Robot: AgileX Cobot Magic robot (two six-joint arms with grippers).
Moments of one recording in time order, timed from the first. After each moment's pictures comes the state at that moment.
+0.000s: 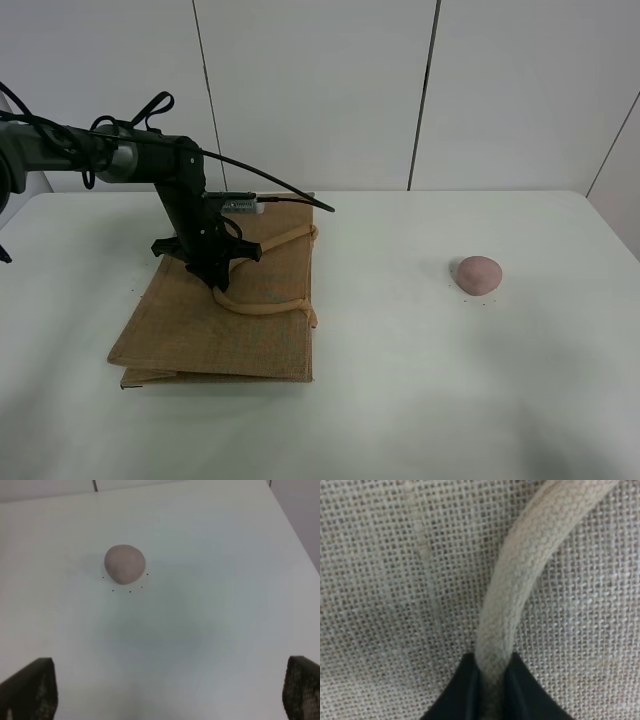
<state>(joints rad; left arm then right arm) -0.30 2.22 -1.60 -0.05 0.81 -0.09 0.02 0.00 -0.49 -0.06 1.03 0.14</state>
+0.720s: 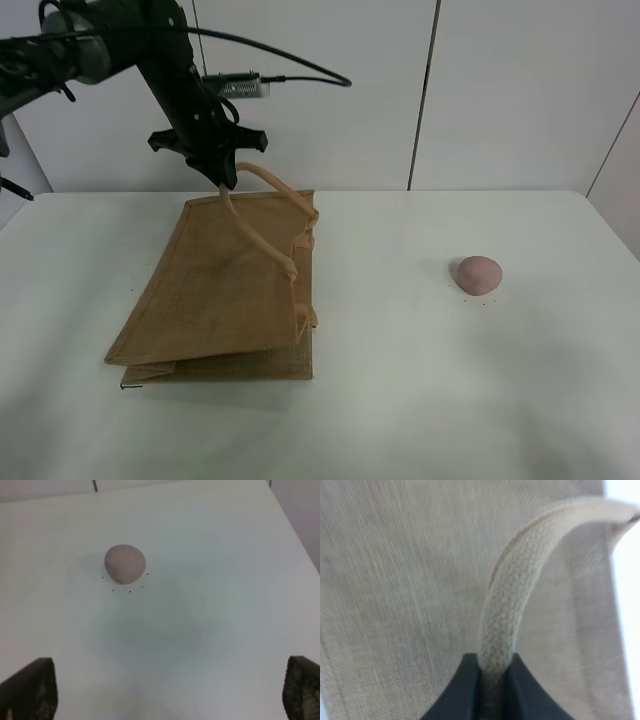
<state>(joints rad) -0.30 2.19 -2.16 -0.05 1.16 -0.06 0.02 0.00 -0.49 -0.06 1.03 0.14</state>
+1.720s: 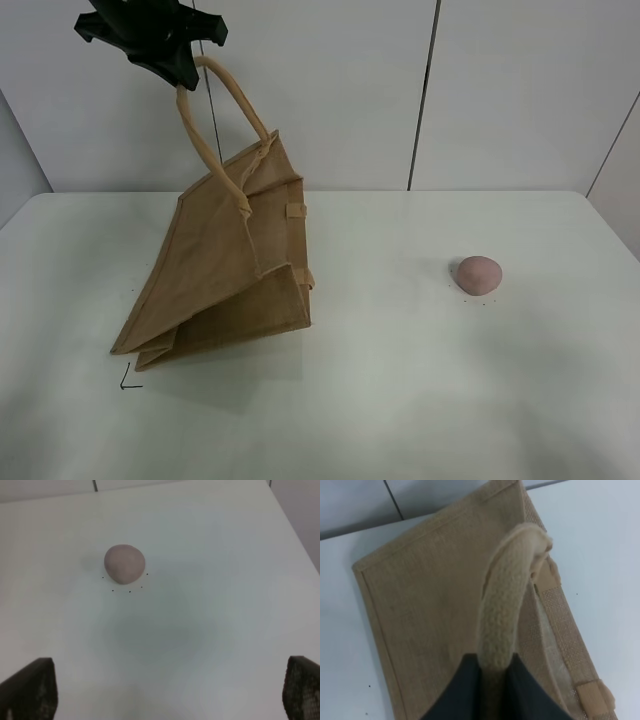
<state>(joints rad) -0.30 1.93 -2.19 0.04 1.16 -0.04 0.02 0.00 -0.49 -0.06 1.03 0.14</state>
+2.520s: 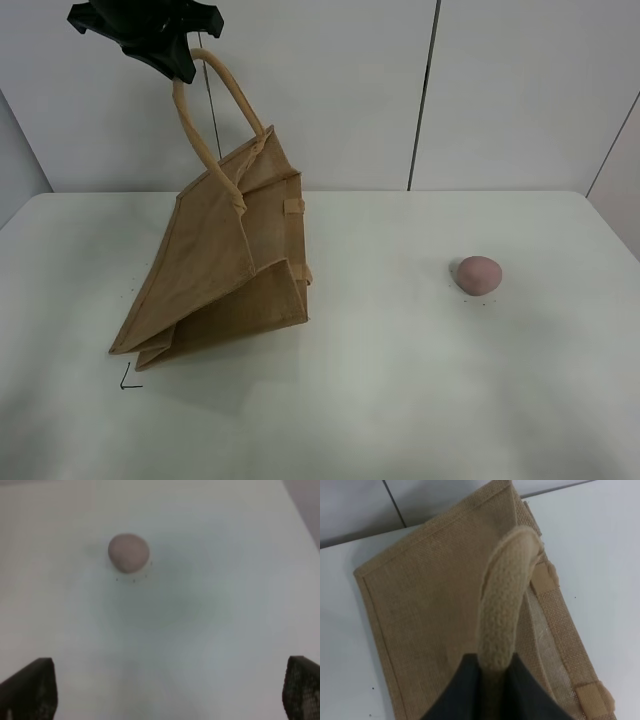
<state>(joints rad) -0.30 1.91 -2.19 0.04 1.16 -0.03 0.02 0.31 -0.63 -0.04 1.03 0.10</state>
